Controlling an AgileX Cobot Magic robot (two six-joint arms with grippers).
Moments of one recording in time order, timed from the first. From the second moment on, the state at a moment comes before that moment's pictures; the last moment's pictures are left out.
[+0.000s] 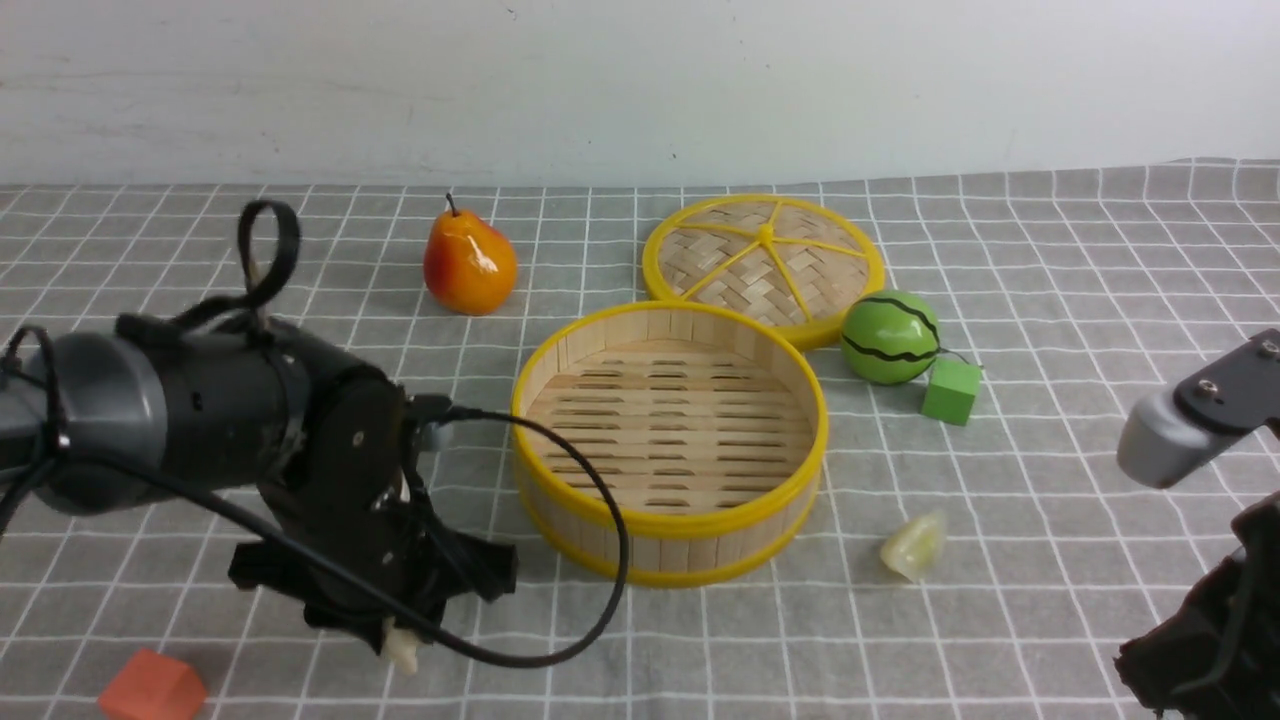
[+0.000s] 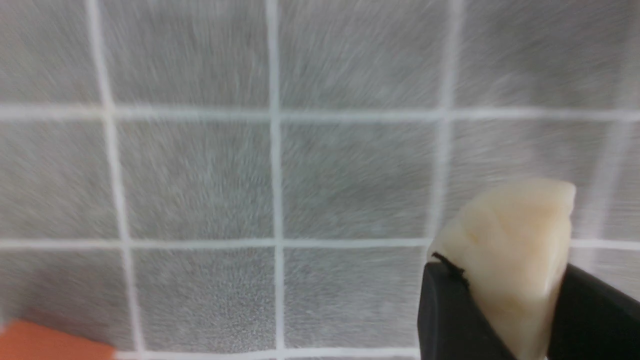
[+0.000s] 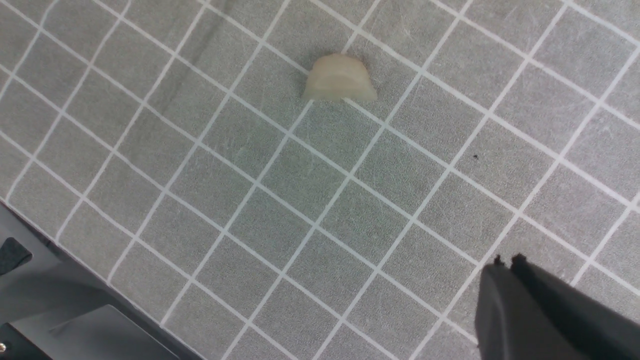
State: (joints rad) right arm 0.29 1.06 -0.88 0.33 1.07 -0.34; left arm -0.47 1.69 -1.06 0.12 0.75 -0.51
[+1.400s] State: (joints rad) right arm 0.42 1.19 -0.95 0.36 1.07 -0.46; left arm -0.54 2.05 -1.96 0.19 1.07 -0.48
